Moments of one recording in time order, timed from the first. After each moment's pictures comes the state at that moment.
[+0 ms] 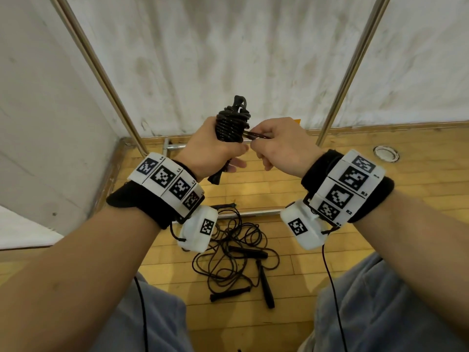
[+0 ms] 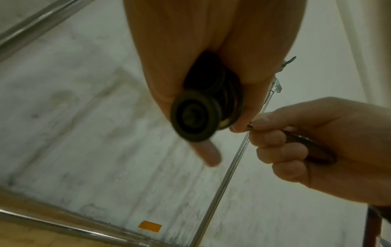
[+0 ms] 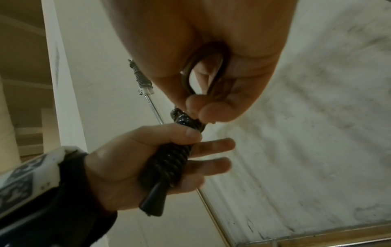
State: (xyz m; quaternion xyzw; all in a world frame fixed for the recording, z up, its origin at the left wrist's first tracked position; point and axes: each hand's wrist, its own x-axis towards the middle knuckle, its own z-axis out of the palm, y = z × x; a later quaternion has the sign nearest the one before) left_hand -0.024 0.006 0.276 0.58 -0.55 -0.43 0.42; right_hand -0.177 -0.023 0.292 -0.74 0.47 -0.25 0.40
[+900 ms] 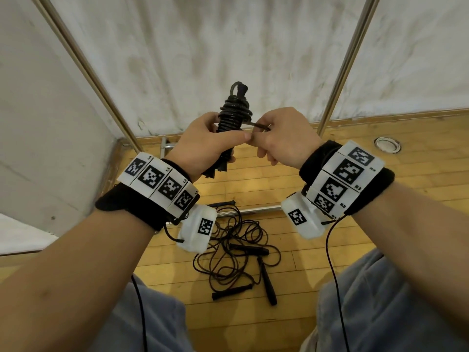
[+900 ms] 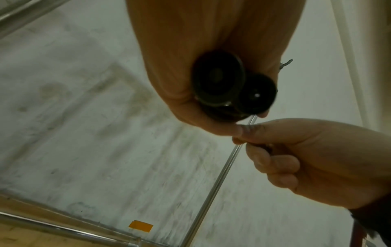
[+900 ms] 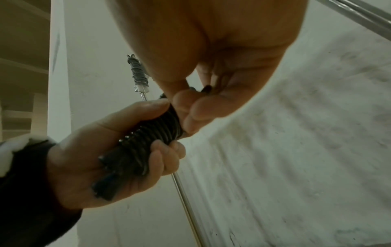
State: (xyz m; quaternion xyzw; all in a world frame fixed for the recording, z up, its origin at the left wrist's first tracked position) left_hand -0.028 0.002 0.275 0.57 -0.49 -0.45 0.47; right_hand -0.186 -0.031 0.291 -0.74 0.50 -0.26 0.37
